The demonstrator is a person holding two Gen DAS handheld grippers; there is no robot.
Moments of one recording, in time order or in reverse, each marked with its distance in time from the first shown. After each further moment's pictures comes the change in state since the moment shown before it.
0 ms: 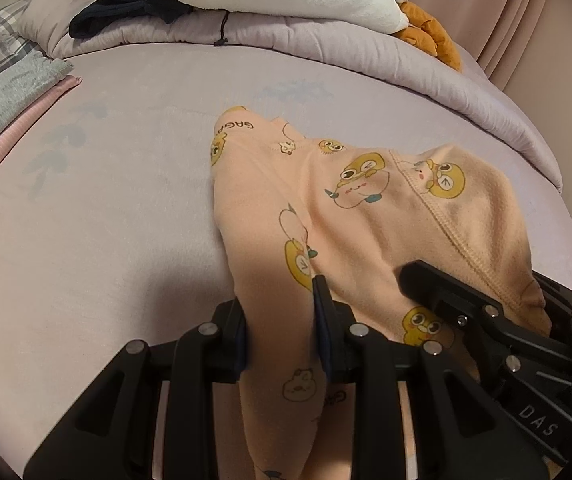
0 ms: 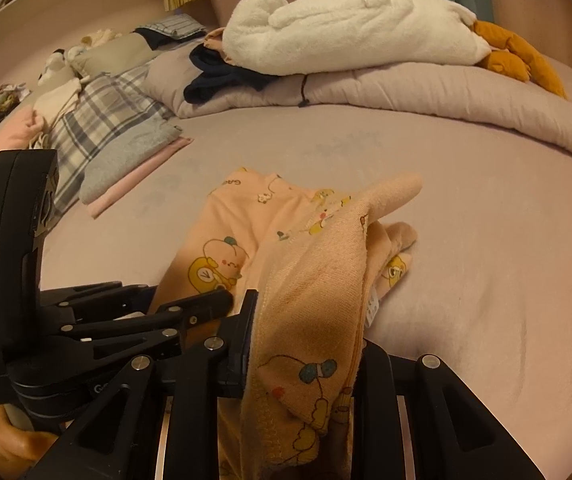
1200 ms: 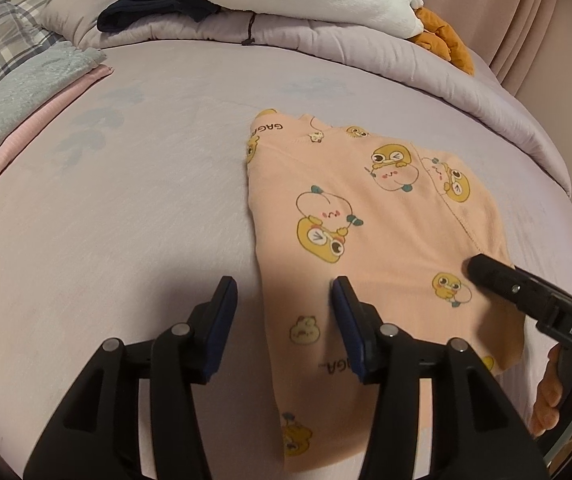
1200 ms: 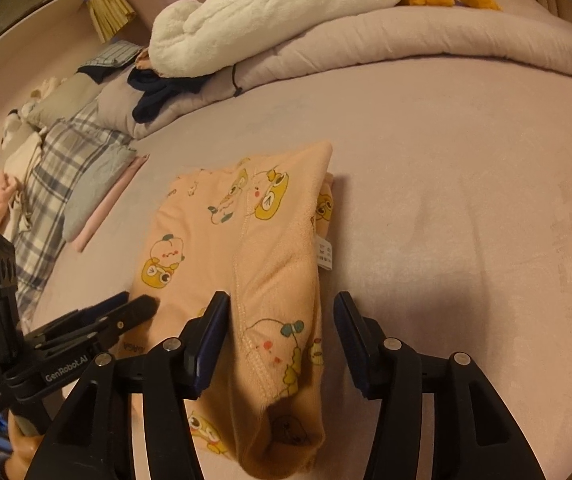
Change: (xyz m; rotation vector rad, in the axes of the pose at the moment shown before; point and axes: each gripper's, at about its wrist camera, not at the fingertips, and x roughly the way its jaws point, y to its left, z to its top) left arm -0.021 0.017 -0.024 -0.028 -0.017 0.048; right arm -0.023 -0.044 -0.027 0.261 0.043 -0.028
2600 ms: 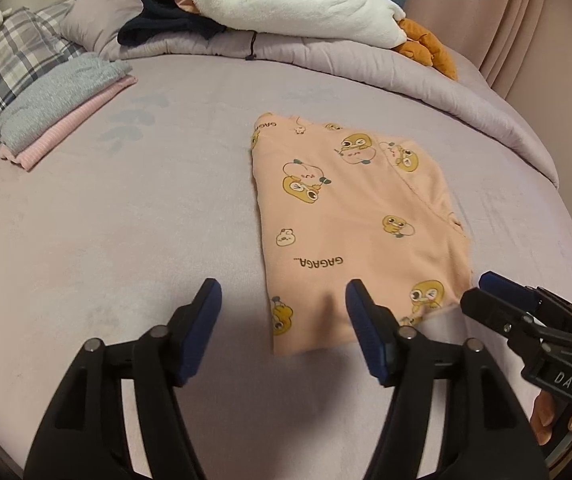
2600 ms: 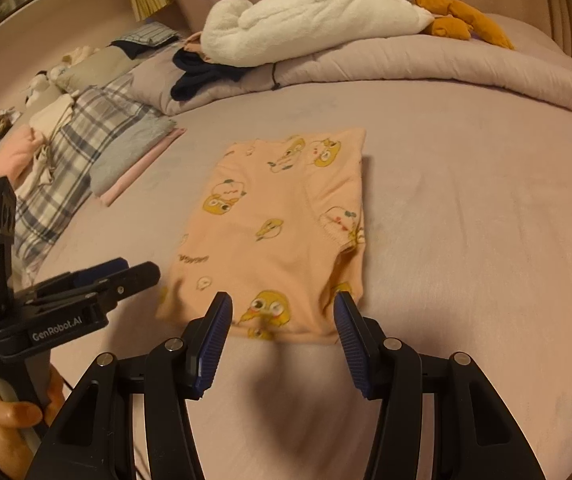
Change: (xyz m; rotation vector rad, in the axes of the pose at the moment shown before) left arm -0.069 -0.015 -0.041 0.010 -0.037 0.020; right arm -0.047 0.035 -0.043 -0.129 -0.006 -0.010
